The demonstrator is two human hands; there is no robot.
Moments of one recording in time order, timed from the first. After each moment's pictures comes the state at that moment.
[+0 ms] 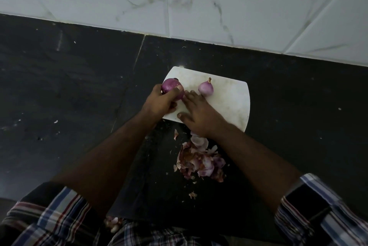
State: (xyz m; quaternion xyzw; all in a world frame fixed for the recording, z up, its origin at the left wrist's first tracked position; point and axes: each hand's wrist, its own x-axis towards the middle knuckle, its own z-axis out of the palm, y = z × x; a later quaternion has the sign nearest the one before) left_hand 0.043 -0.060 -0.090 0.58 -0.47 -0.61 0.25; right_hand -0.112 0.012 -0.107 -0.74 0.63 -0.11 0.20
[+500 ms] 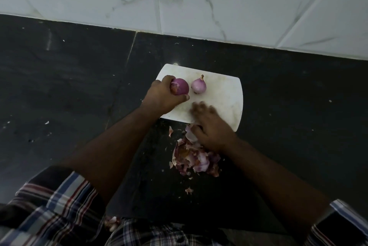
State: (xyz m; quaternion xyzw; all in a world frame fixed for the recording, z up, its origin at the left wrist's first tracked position) left_hand 0.024 -0.068 -0.086 0.56 -0.74 -0.35 0.11; right_hand -0.136 0.070 -0.103 -0.71 0.65 -0.08 0.27
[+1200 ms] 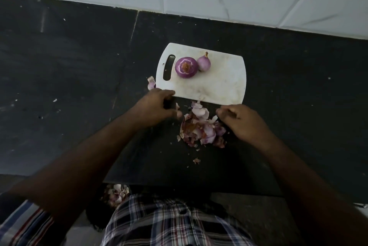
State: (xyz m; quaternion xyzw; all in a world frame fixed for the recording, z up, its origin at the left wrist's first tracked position) left_hand 0.099 -0.001 -0.073 0.46 -0.79 -0.41 -0.05; right_hand -0.134 0.141 -0.050 -0.51 0.77 -0.16 0.34
